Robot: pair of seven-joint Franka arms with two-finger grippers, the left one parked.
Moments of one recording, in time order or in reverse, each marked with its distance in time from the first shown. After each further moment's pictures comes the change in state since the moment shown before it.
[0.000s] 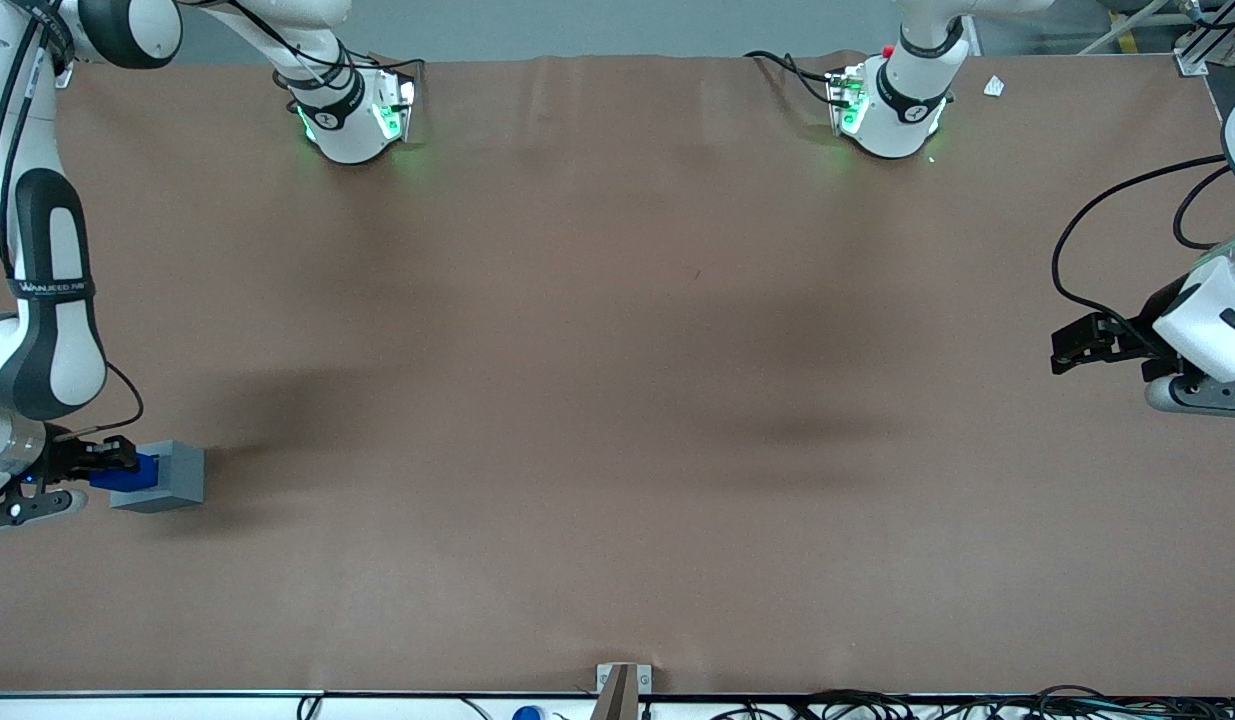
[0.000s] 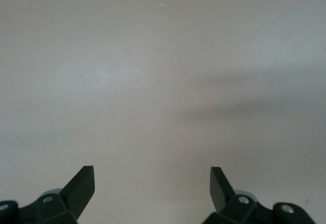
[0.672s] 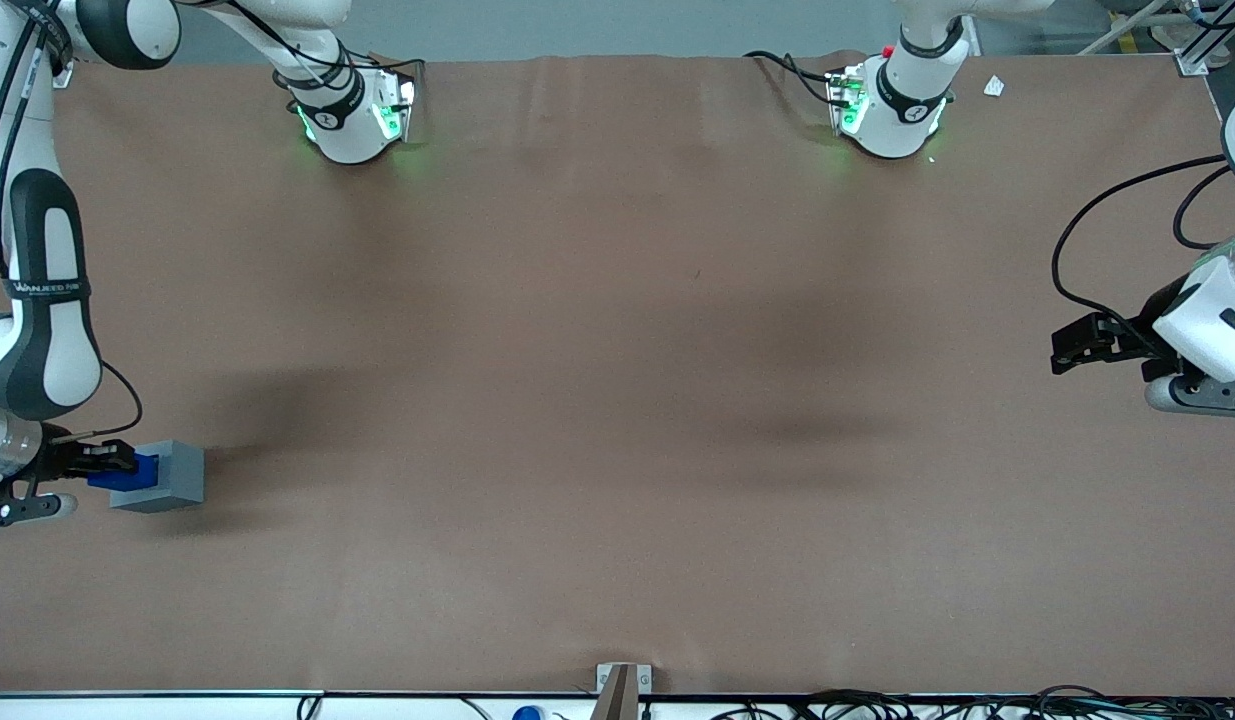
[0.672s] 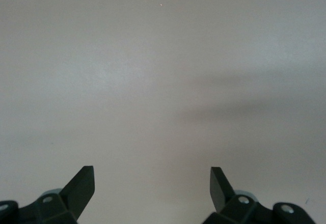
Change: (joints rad) arm -0.003 0.001 0.000 0.002 0.018 -0.001 0.093
